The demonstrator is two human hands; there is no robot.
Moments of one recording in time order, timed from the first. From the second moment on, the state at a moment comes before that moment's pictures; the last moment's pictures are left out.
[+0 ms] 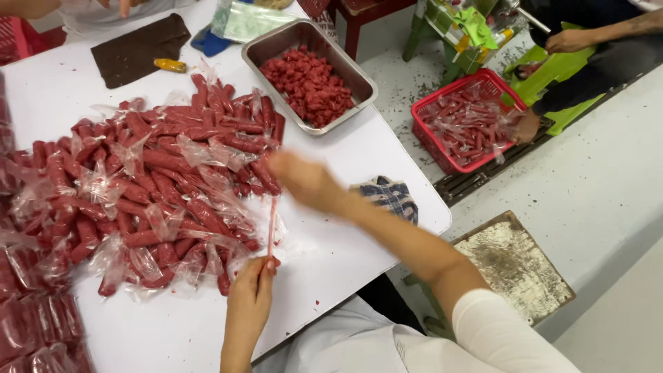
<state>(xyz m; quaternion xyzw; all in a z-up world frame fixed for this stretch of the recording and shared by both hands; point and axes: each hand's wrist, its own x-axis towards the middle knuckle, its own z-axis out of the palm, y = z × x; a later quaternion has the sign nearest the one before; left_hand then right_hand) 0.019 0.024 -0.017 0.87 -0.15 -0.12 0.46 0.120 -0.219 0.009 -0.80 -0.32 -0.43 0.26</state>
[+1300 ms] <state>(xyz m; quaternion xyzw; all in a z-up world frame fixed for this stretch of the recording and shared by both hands) 0.055 0.023 -0.109 0.80 -0.23 0.09 0.55 0.031 -0.158 -0.066 -0.78 -0.10 0.07 0.61</state>
